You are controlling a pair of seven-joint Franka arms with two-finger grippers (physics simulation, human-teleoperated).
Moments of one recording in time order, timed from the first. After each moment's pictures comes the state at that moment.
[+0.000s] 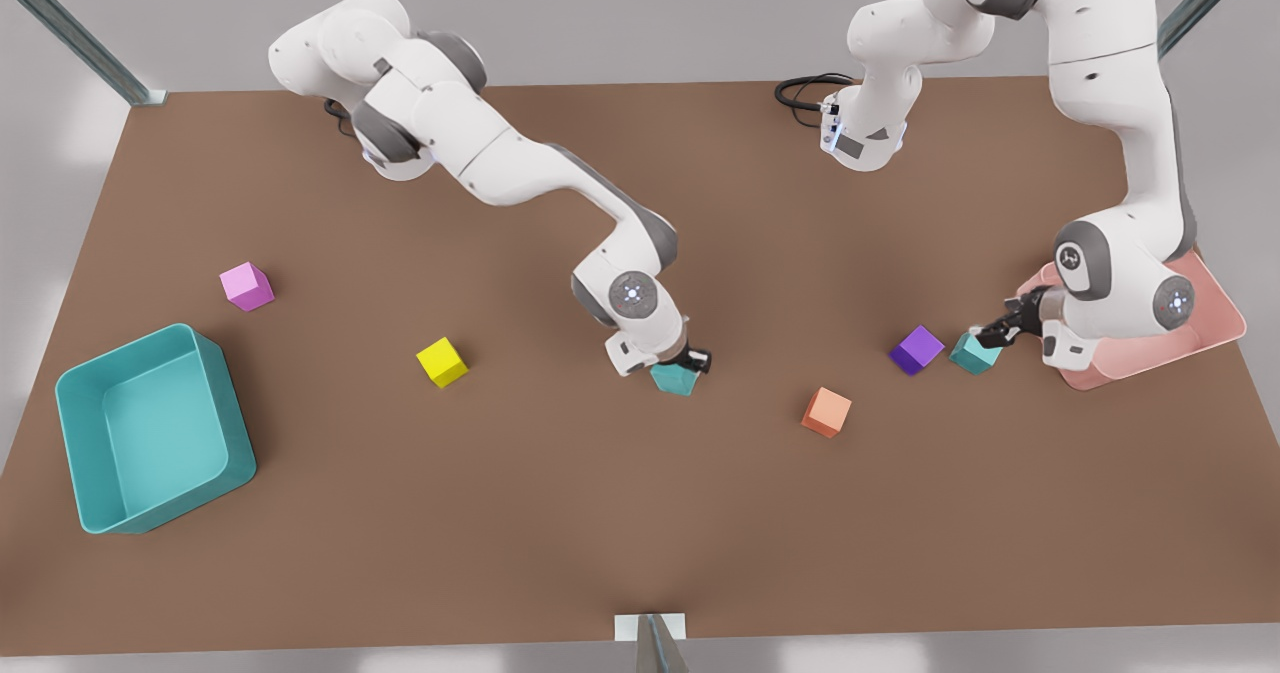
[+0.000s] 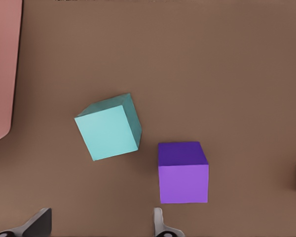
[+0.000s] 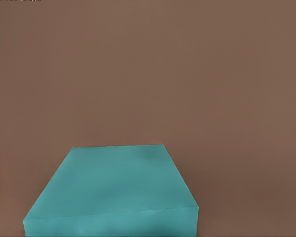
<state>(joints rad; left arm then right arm) 0.04 0.29 0.22 -2.02 -0.17 1.97 -0.31 0.68 0.98 0.18 -1.15 0.02 2.31 1.12</state>
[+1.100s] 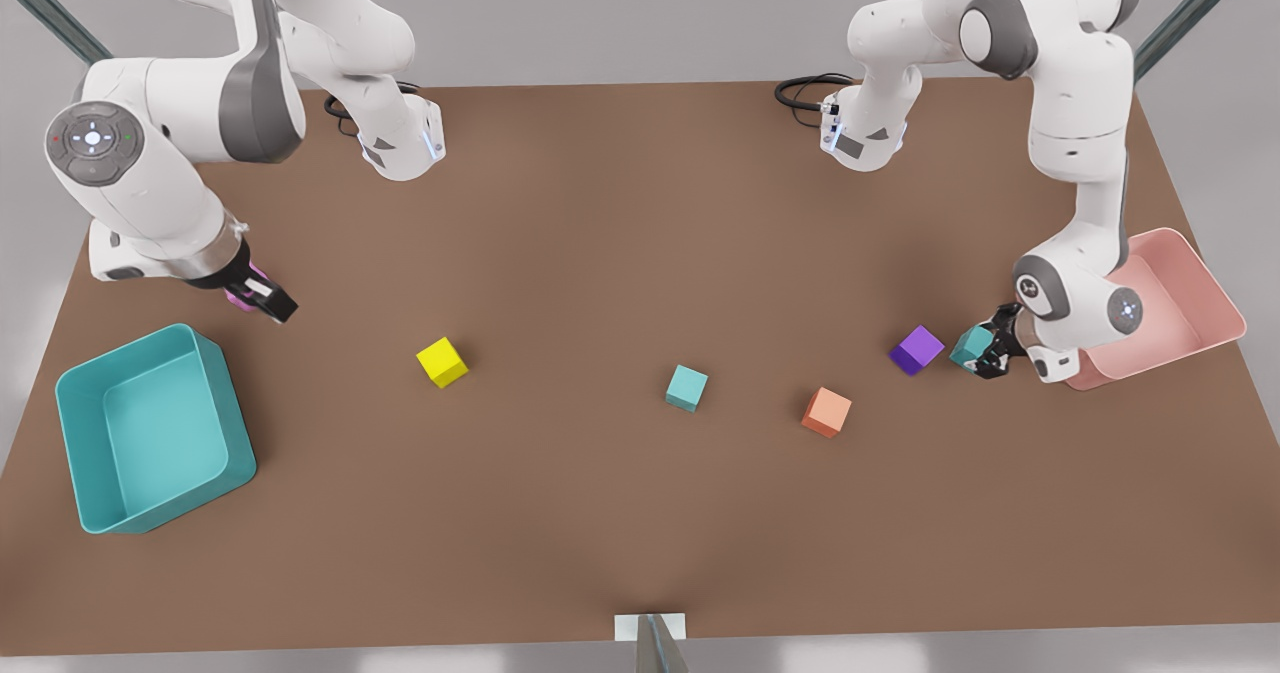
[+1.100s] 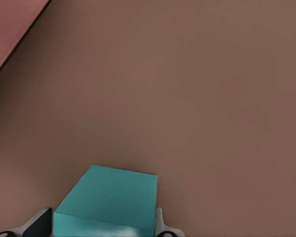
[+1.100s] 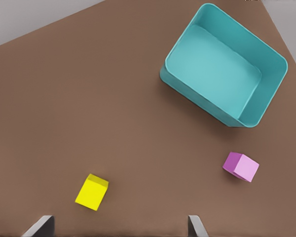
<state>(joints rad) 0.04 0.49 0.26 -2.10 -0.31 2.34 -0.55 -0.05 0.06 0.18 -1.54 -0.17 1.55 0.62</state>
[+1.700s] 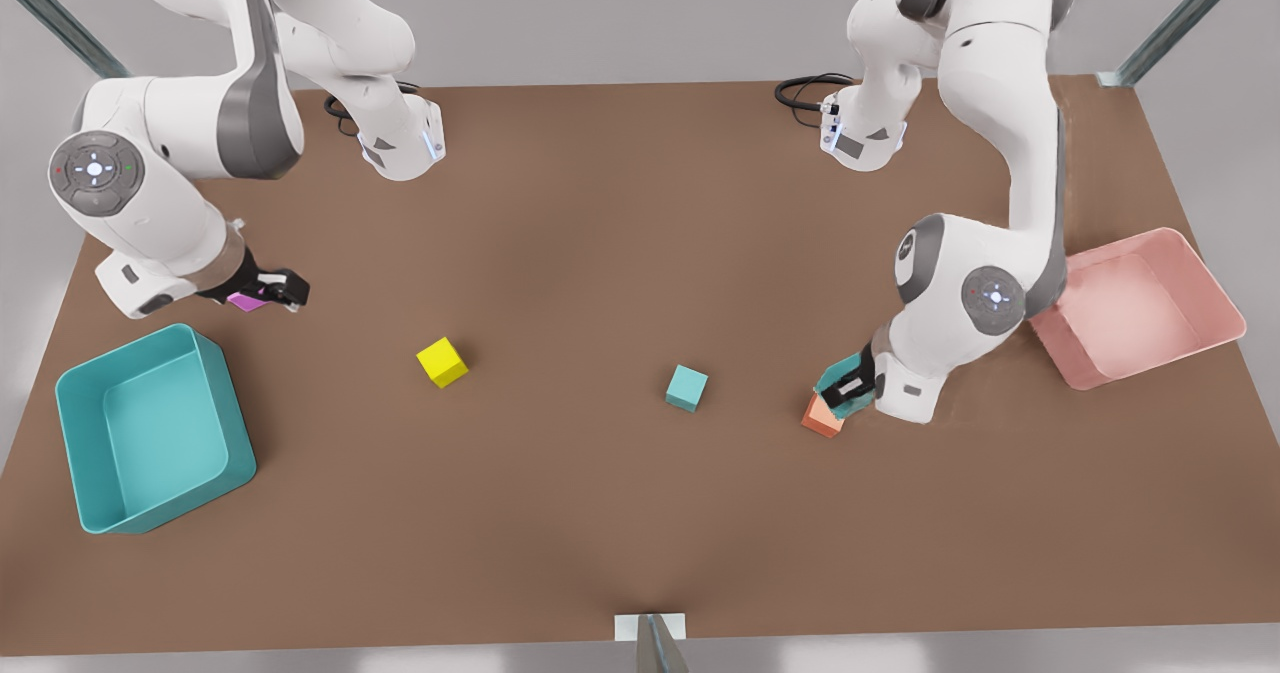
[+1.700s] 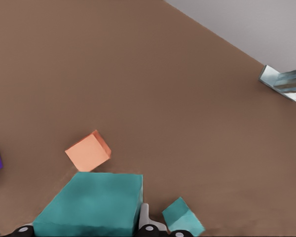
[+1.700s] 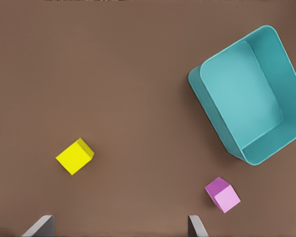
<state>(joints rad) -0.41 0.48 0.03 -1.41 -0.15 1.91 -0.72 -0.05 0.09 0.18 -1.52 -0.16 1.51 0.20</state>
